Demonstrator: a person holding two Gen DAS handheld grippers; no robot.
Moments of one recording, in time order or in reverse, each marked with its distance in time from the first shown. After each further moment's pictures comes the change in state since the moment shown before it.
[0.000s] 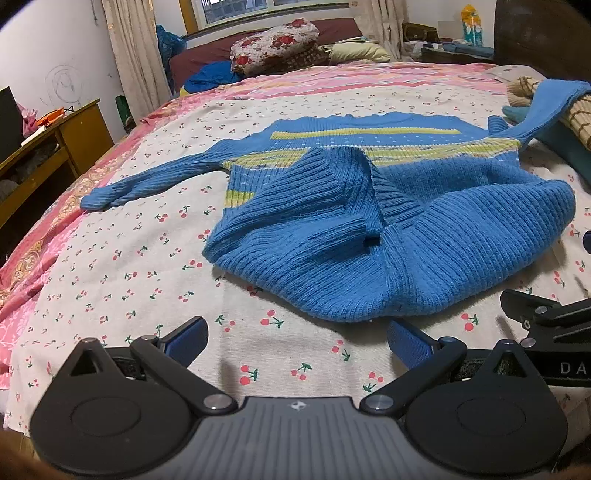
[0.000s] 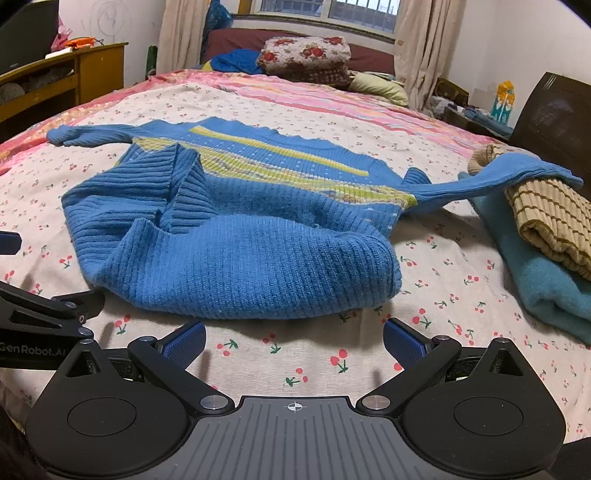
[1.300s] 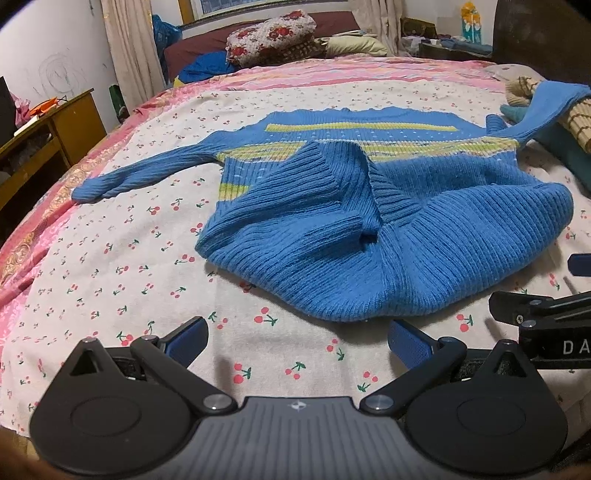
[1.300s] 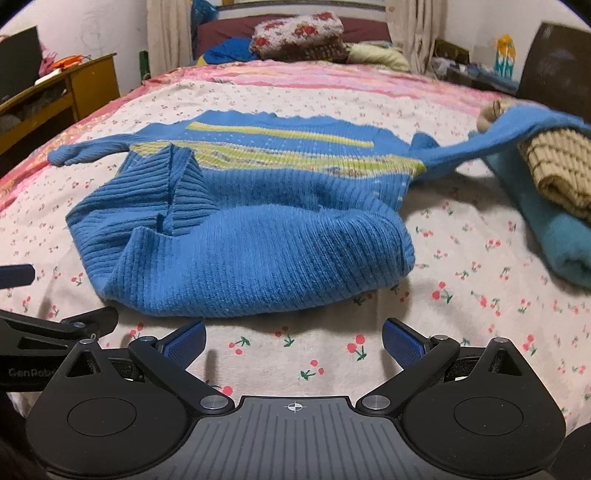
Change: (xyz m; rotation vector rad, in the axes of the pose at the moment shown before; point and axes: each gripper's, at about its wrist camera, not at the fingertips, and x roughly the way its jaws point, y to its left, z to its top) left arm 0.006 0.003 0.005 -0.015 0.031 -0.034; right arm 0.012 -0.016 0.005 0.132 0.082 0.099
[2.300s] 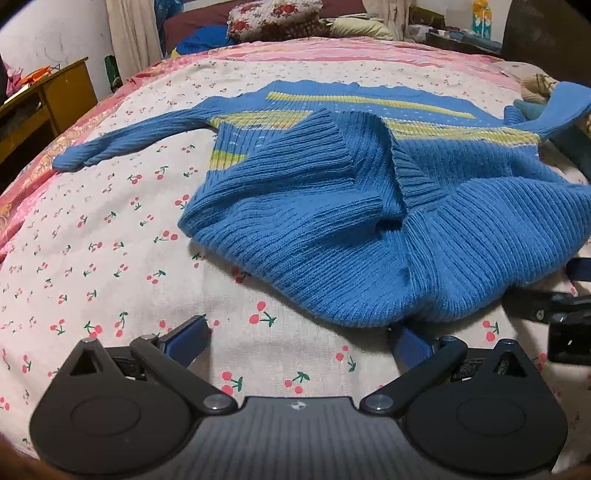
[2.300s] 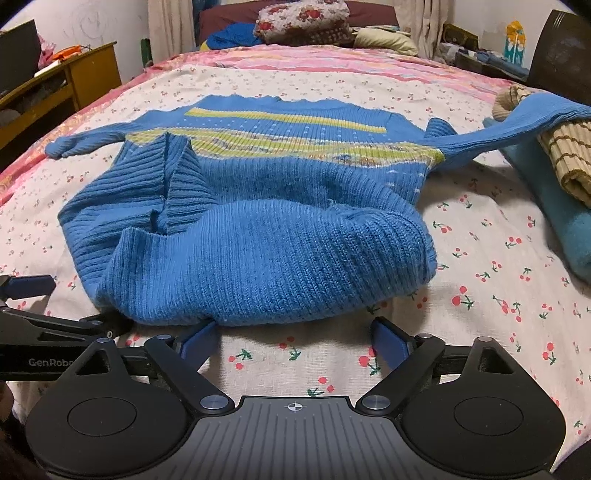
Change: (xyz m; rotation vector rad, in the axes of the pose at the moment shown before) left arm 0.035 0.010 -0.001 -0.051 0.061 -0.045; right arm 0.019 0.000 0.010 -0.009 0.047 0.026
